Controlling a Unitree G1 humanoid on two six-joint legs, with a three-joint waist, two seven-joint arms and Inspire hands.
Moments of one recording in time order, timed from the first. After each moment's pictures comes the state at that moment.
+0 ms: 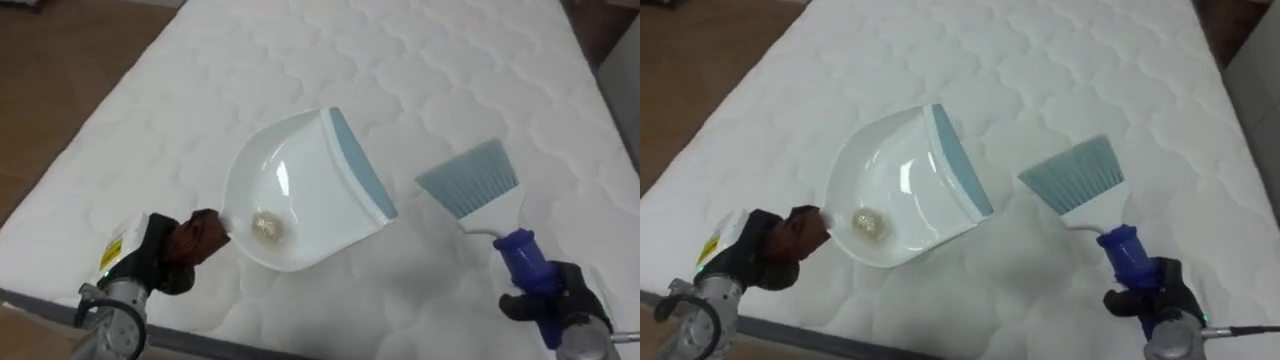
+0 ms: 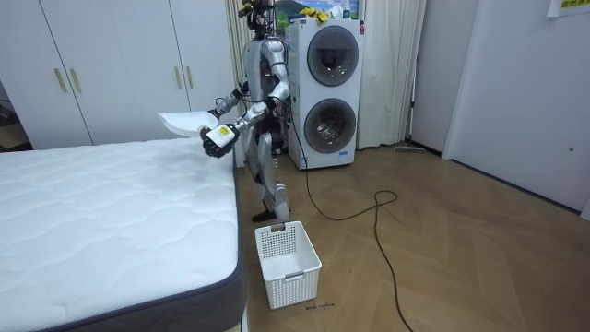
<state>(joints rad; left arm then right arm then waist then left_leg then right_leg) 0.06 0.37 -0.11 0.39 0.48 0.09 0.18 -0.05 -0.42 0.09 0.78 0.02 0.06 -0.31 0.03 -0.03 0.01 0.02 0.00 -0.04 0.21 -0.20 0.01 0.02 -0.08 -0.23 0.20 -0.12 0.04</state>
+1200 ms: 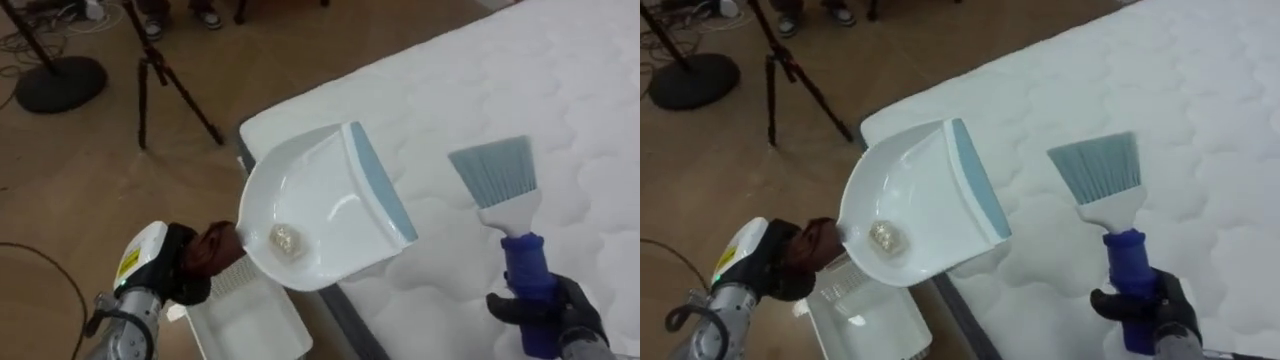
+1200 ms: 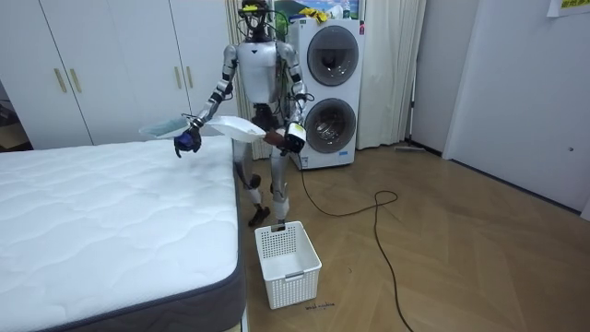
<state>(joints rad) 0.08 0.32 -0.05 0.42 0.56 -0.02 0.12 0.05 -0.41 0.04 0.69 0.23 0.00 -0.20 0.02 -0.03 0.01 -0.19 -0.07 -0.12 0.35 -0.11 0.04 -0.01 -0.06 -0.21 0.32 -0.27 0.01</state>
